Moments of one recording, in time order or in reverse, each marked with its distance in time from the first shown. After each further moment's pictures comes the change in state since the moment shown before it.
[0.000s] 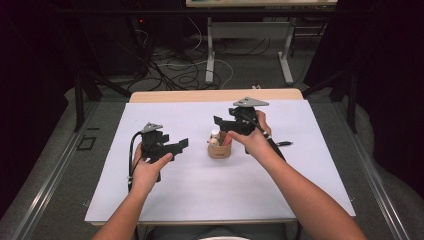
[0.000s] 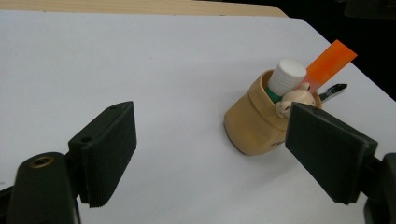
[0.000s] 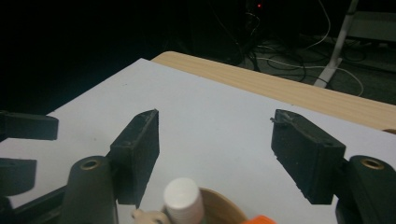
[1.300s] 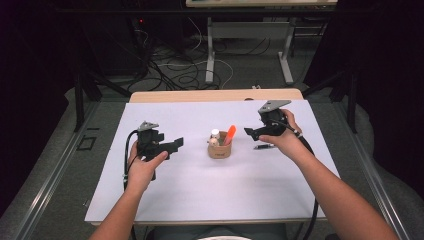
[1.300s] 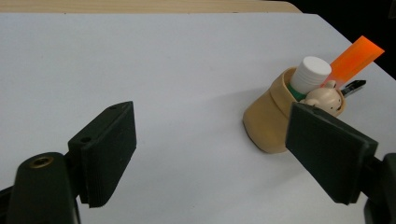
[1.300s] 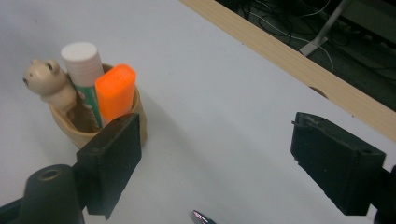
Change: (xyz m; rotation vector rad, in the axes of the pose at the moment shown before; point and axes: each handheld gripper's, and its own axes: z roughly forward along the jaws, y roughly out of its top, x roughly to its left) left arm 0.014 0.002 -0.002 0.014 0.034 0.018; right arm -0.070 -0.017 -0.039 0.246 -0.001 -0.309
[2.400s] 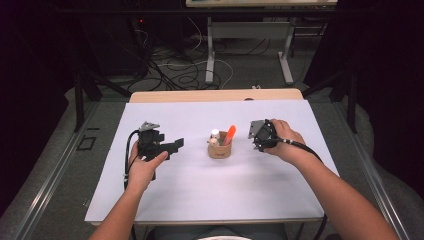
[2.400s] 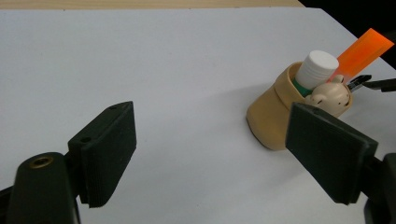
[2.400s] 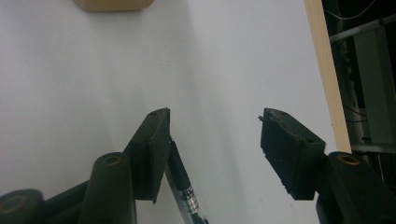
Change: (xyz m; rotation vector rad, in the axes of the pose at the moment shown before) left arm 0.002 -0.001 0.004 0.014 0.004 0.016; right arm 0.017 -0.023 0.025 0.330 -0.012 -0.599
